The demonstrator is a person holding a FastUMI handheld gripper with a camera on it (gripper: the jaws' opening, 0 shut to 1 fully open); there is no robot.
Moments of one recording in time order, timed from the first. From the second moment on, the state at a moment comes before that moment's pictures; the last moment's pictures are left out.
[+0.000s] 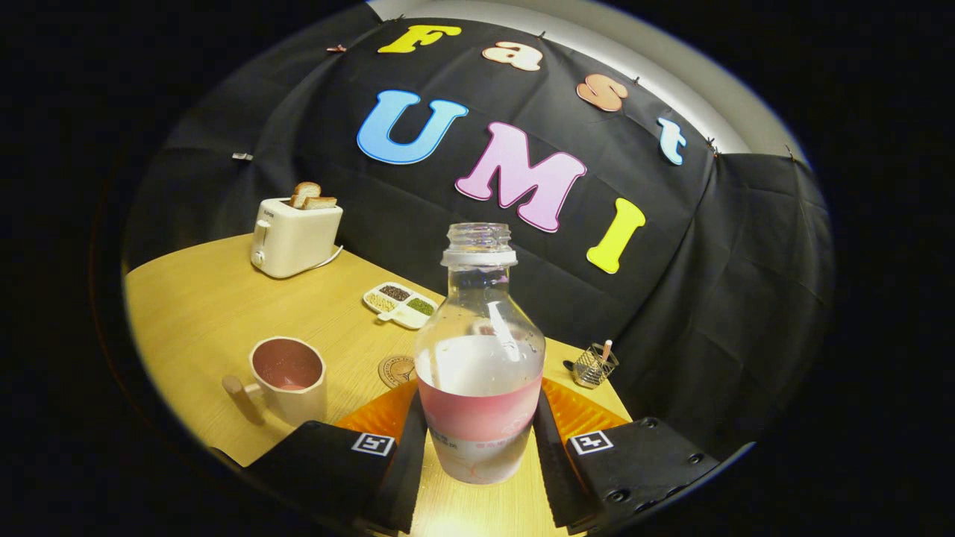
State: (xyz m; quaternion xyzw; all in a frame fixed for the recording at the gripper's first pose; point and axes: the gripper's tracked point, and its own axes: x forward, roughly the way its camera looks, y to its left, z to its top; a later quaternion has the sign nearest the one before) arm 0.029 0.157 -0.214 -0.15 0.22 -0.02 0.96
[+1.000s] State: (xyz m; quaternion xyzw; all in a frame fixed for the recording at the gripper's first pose) arm 0.040 0.201 -0.249 -0.44 0.22 0.08 0.87
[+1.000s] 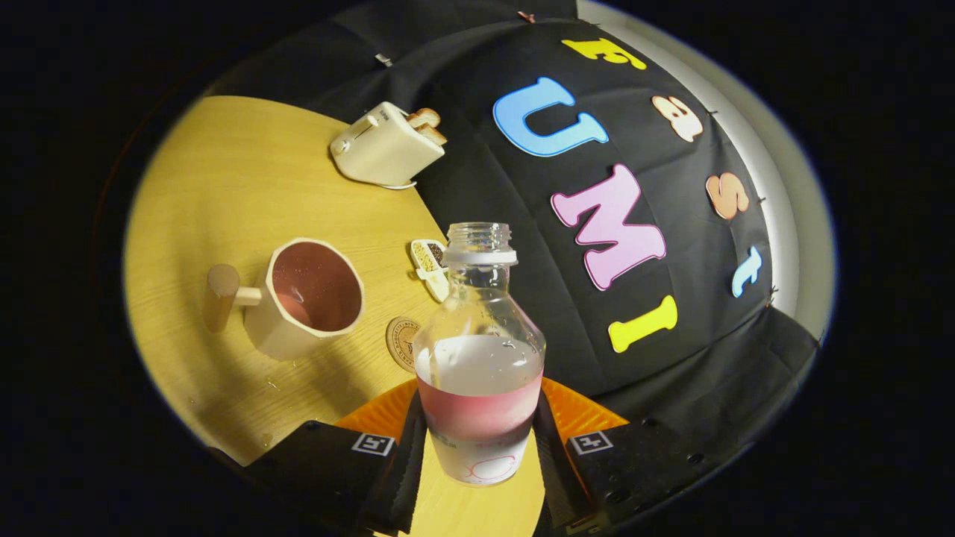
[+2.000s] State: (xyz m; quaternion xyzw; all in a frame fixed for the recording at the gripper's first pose) arm 0.039 0.201 -0.279 -0.59 0.25 0.11 0.76
